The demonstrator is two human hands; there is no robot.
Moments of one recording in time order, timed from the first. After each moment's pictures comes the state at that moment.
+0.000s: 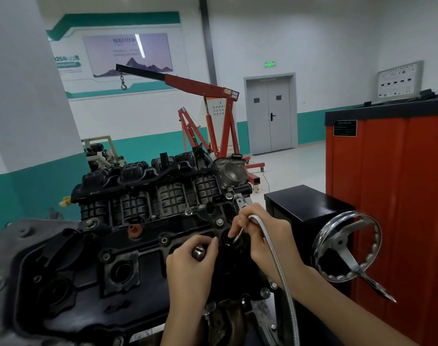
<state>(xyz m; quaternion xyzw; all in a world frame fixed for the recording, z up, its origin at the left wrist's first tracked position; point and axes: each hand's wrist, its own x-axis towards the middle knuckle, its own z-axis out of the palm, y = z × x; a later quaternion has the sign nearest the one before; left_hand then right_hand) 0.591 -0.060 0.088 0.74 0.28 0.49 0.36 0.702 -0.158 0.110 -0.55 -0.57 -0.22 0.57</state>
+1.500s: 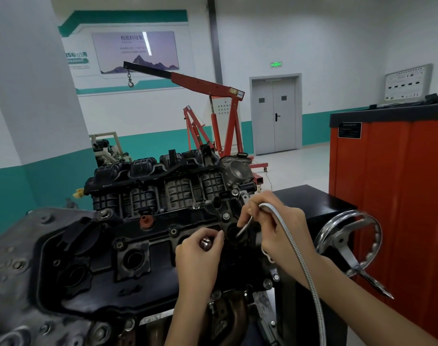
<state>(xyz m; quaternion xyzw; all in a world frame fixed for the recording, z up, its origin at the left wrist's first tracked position) 0.589 -0.061 0.090 0.74 0.29 0.48 0.37 0.685 -0.180 0.133 -0.54 -0.59 -0.25 0.55</state>
